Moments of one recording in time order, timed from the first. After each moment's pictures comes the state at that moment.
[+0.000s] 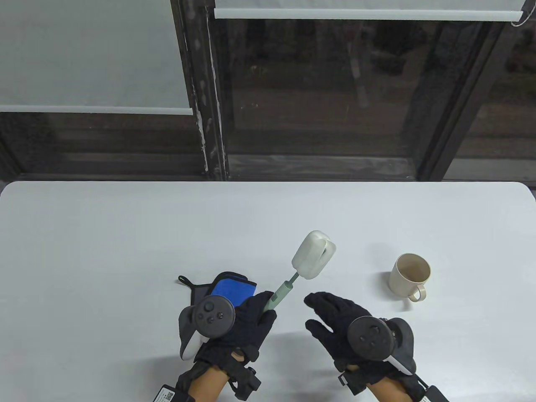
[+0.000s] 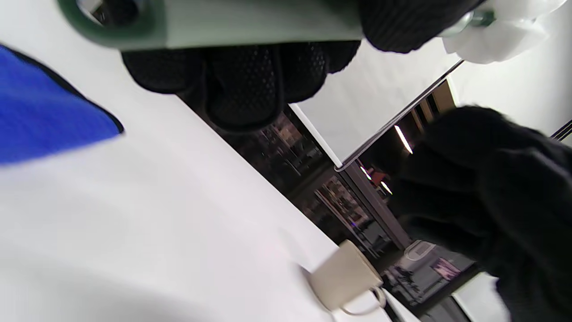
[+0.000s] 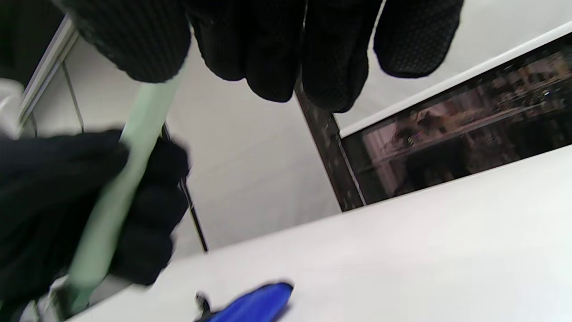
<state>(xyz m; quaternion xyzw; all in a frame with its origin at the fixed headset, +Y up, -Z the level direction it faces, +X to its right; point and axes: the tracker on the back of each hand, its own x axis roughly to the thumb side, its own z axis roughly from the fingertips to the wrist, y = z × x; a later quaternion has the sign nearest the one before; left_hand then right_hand) -0.127 -0.683 -0.291 -0.03 -0.17 0.40 0.90 0.160 -0.650 -0.268 0.16 -0.14 0.94 0.26</state>
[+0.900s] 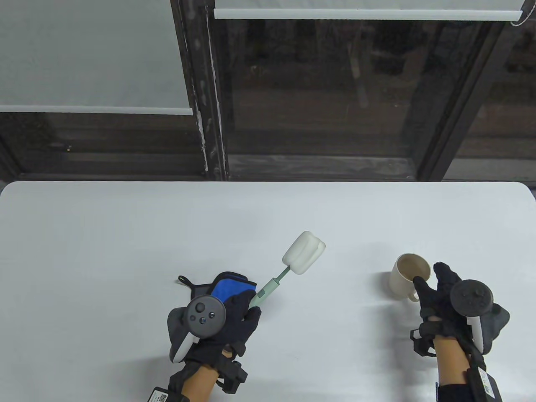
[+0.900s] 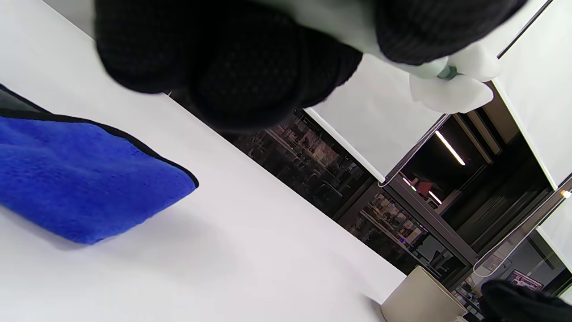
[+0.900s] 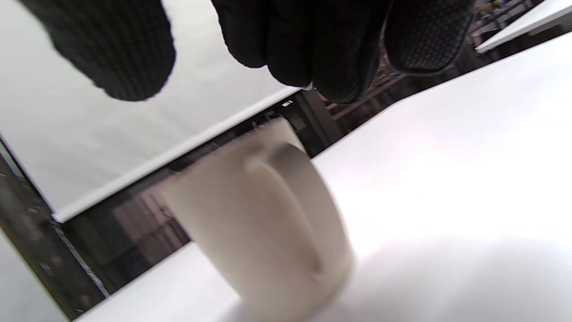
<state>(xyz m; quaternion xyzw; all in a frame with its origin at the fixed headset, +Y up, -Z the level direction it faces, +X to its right) -0.148 -0.685 -0.293 -0.01 -0.11 0.35 0.93 0.352 -0.718 -0.325 -0.27 -0.12 0.92 0.26</state>
